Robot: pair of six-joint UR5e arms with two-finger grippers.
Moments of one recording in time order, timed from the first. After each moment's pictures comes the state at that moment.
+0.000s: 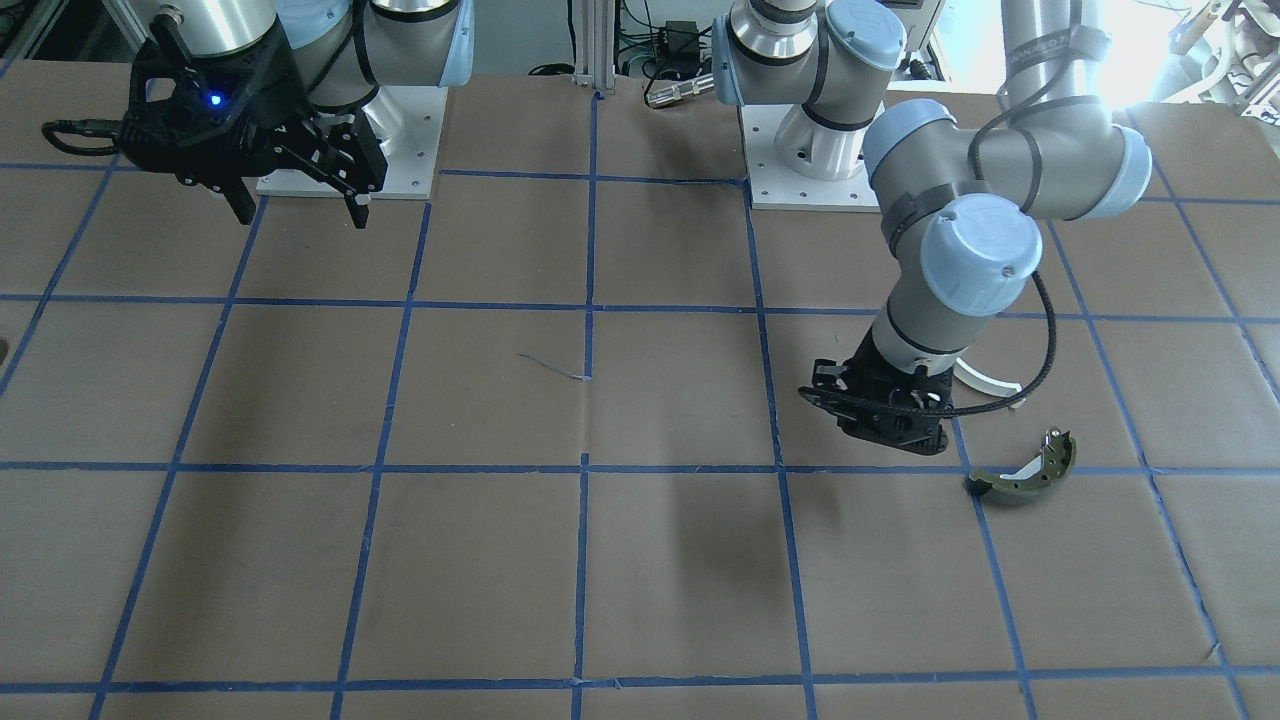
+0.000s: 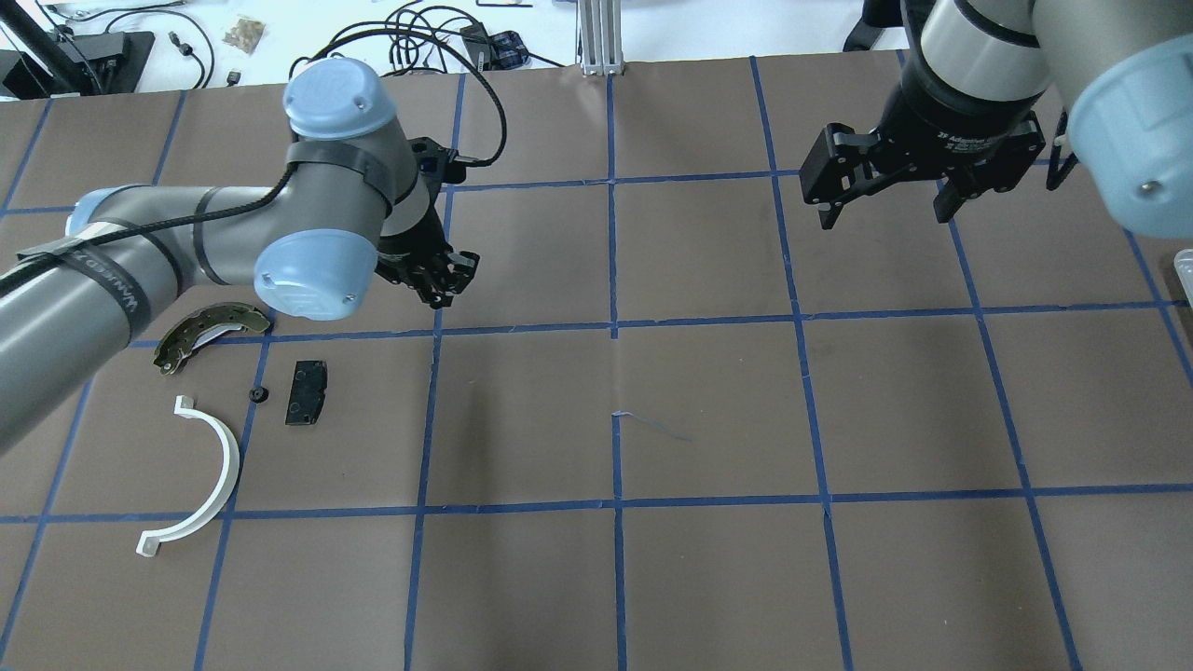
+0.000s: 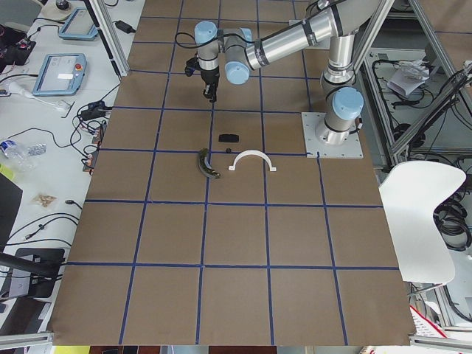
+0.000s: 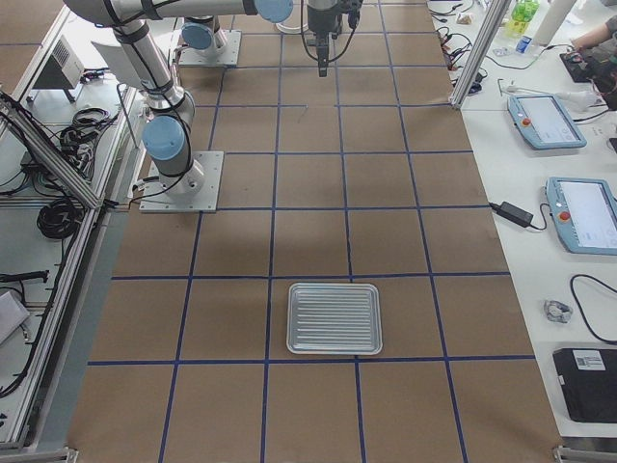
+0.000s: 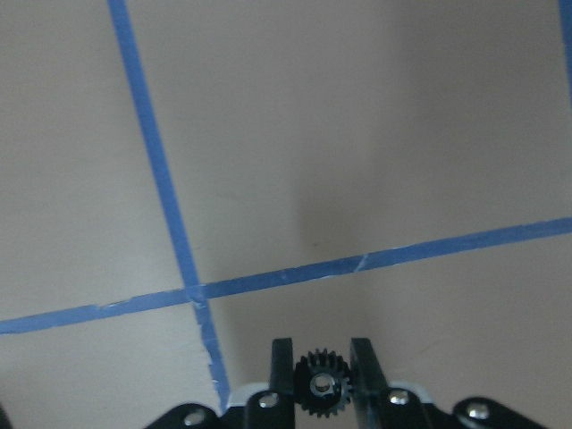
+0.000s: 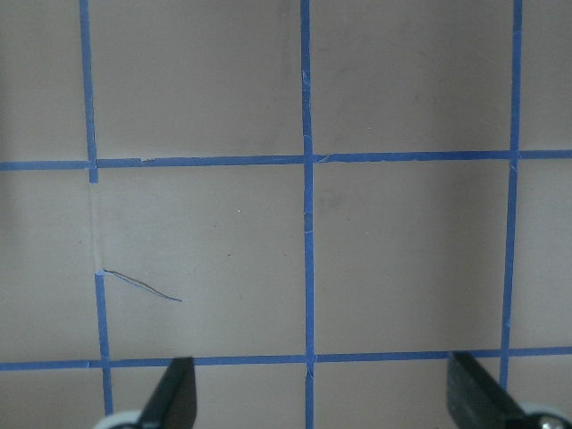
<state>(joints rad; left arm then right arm) -1.44 -1.79 -1.86 -1.10 1.61 0.42 1.60 -1.65 1.61 -1.58 -1.59 0.04</state>
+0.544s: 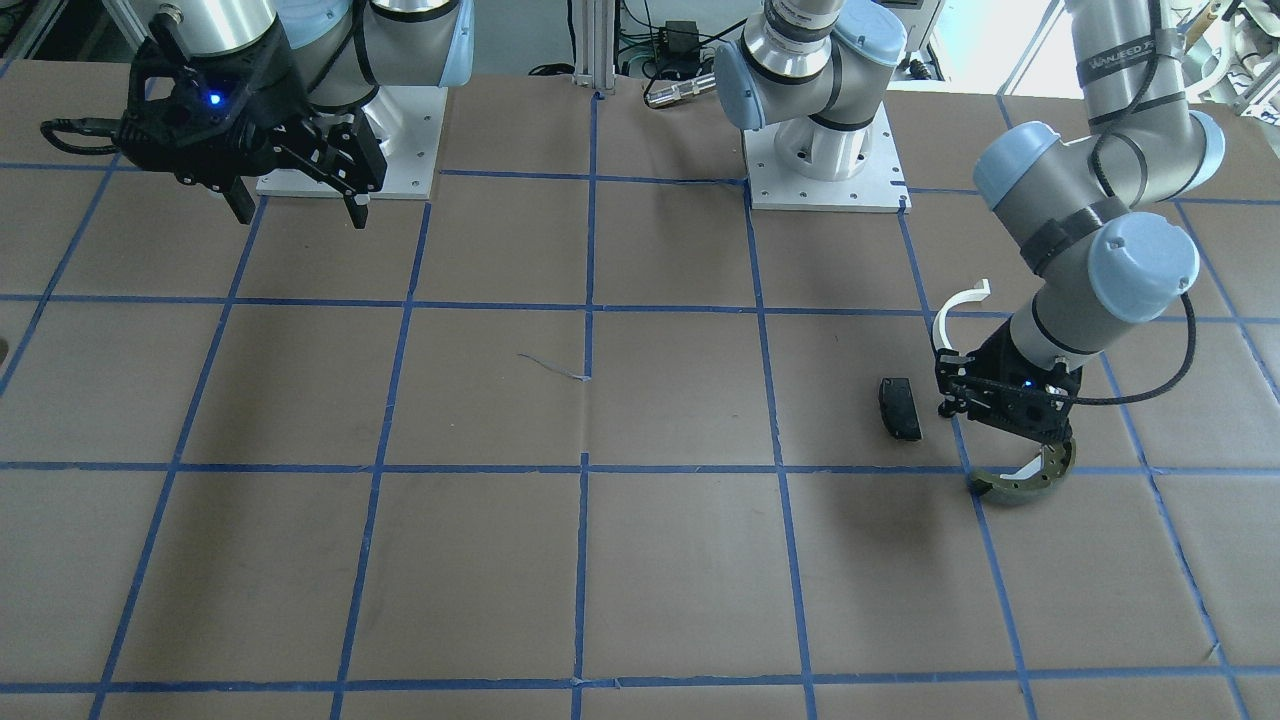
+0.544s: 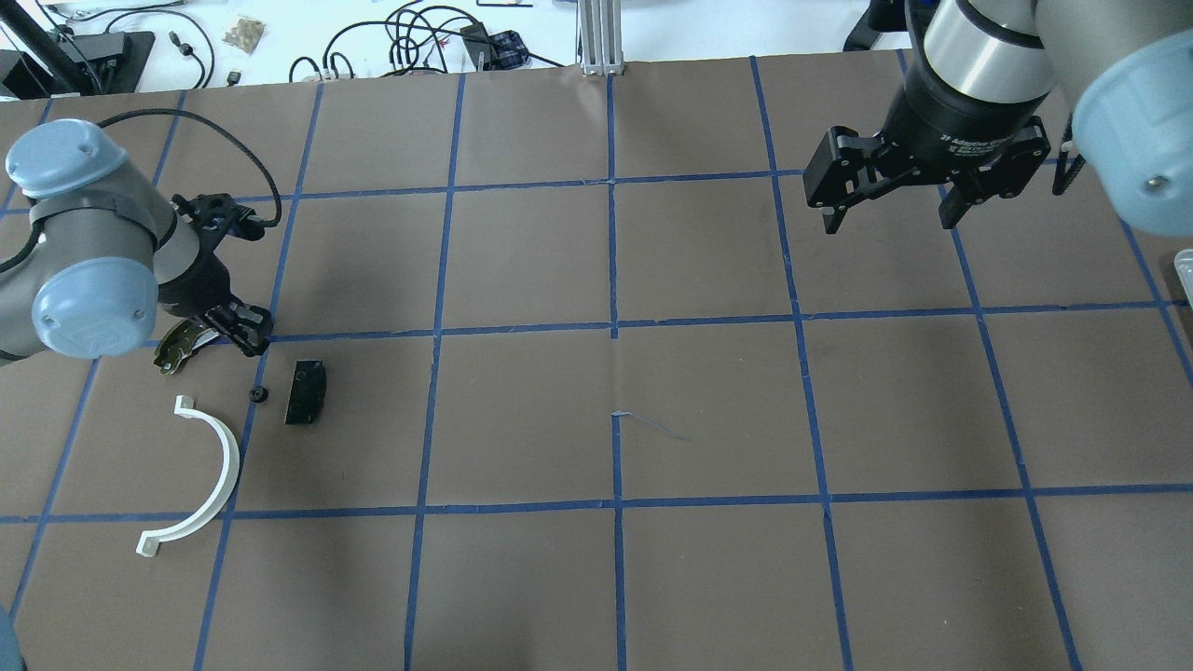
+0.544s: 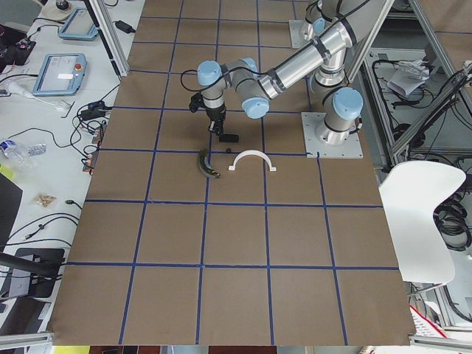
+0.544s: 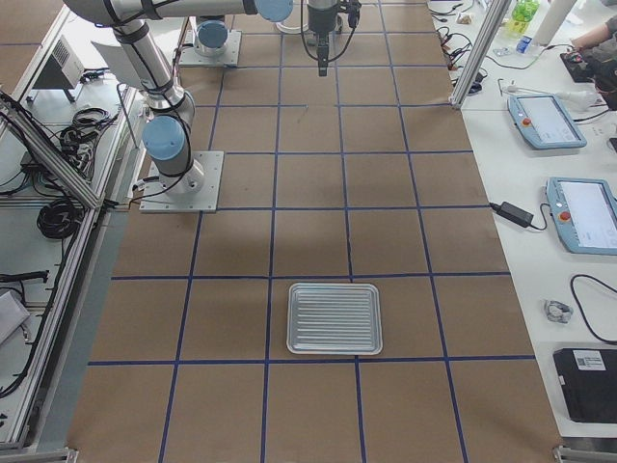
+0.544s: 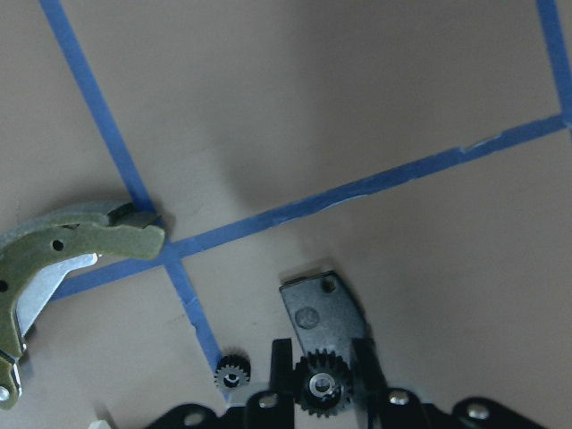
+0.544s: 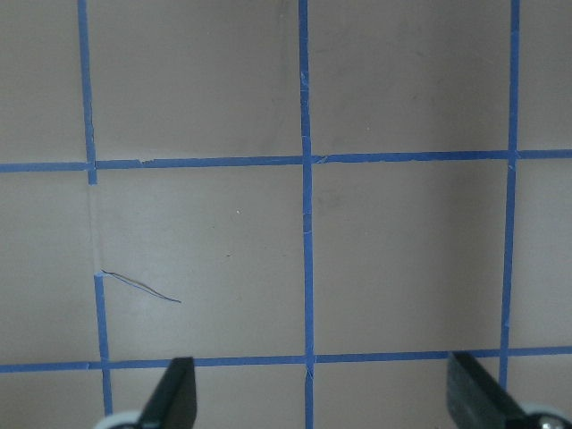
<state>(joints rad) -1.17 -1.80 -1.96 -1.03 1.62 0.76 1.60 -1.65 1.61 -1.58 -1.59 0.04</state>
